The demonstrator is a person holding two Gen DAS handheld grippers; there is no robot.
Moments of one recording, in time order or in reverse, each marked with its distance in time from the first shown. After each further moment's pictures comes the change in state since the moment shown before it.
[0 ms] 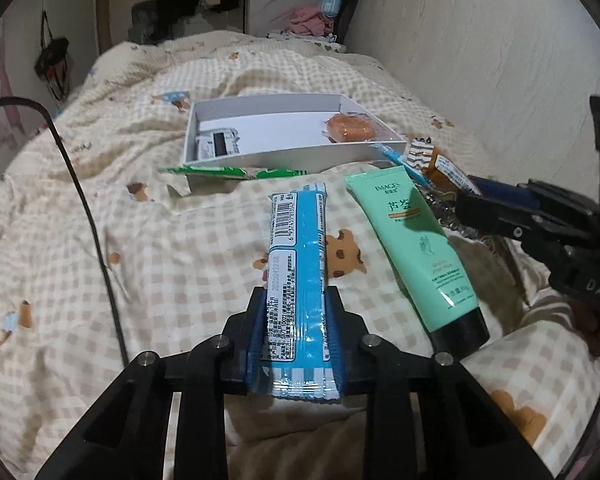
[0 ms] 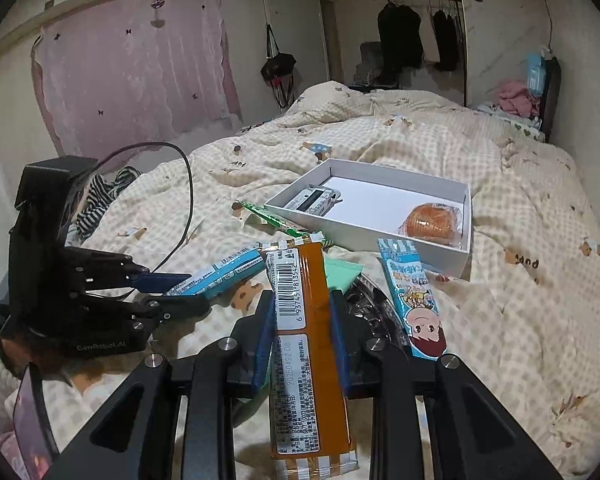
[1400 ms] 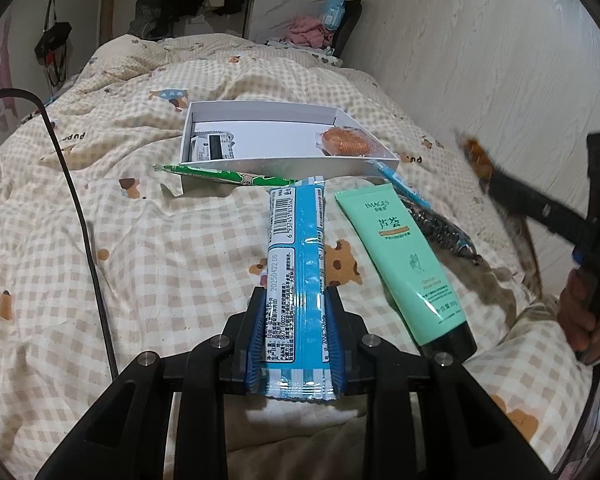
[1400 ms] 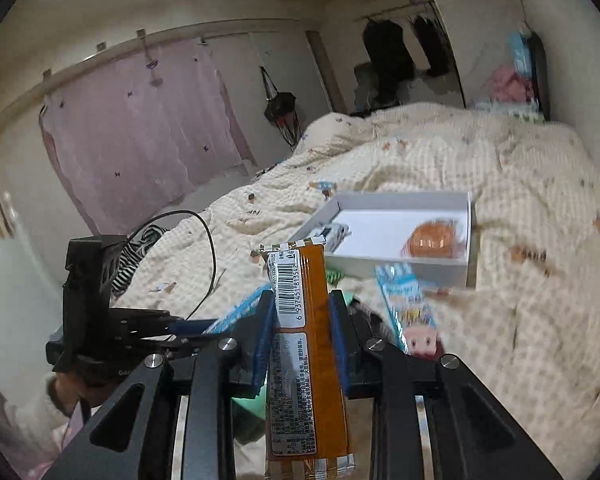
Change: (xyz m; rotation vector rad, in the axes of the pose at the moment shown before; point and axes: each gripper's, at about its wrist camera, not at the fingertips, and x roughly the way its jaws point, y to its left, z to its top) left arm -0.003 0.008 -0.001 -0.059 -0.052 -0.073; right arm -0.025 -0.032 -0.001 0.173 -0.129 0.120
